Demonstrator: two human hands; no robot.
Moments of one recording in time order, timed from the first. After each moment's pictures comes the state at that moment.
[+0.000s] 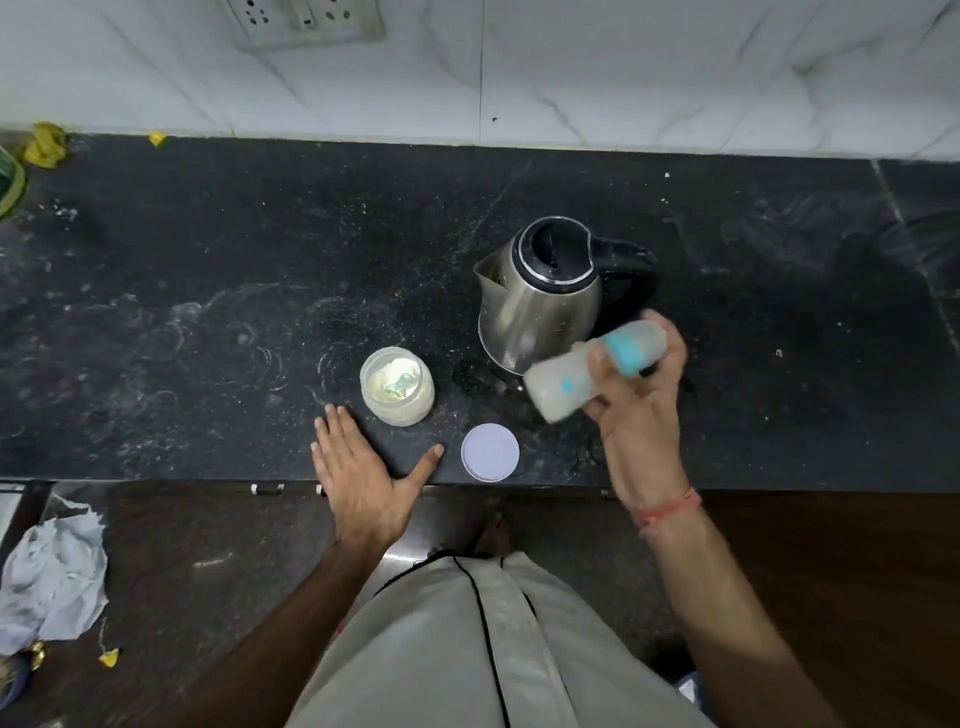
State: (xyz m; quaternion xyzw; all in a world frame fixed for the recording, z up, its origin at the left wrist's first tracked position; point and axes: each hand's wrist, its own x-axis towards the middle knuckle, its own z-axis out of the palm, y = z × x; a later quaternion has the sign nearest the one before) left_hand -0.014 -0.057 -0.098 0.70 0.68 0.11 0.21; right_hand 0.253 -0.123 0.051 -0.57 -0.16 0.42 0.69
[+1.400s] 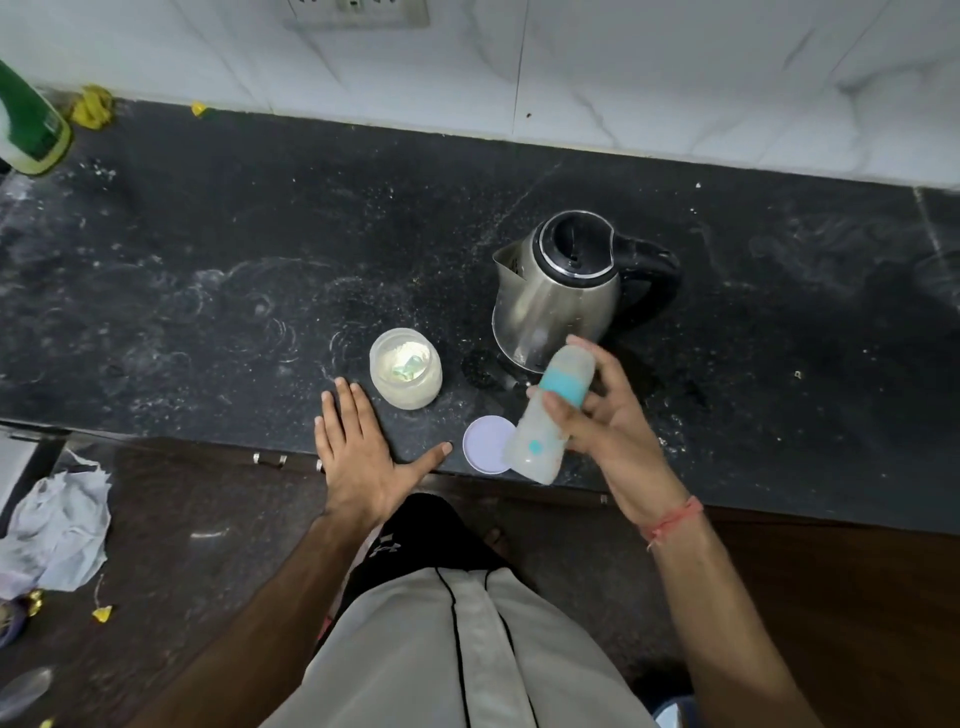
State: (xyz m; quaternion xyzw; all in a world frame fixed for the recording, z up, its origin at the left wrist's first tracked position) left_hand -0.016 -0.053 -0.094 0.72 0.67 0.03 0.20; right_hand 0.255 -0.132 0.027 -0.60 -0.23 0.53 0.56
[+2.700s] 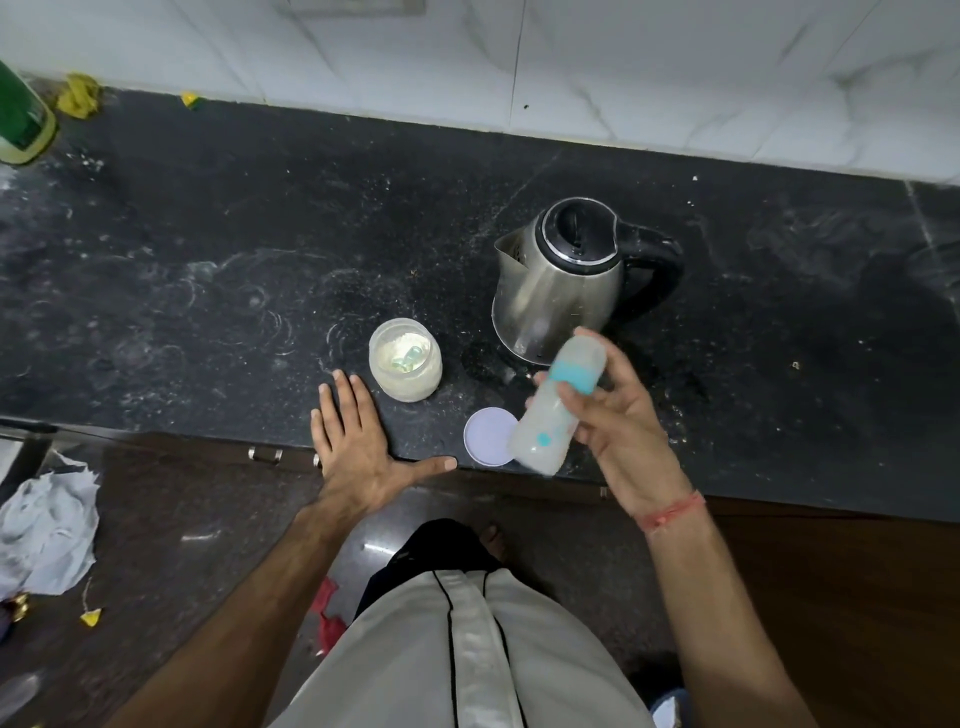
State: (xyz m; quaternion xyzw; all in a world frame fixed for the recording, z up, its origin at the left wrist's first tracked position) left_hand -0.021 -0.045 -0.084 0.72 0.64 -0.04 0.27; right_hand 0.253 -0.135 0.021 -0.54 -0.18 0.56 0.60
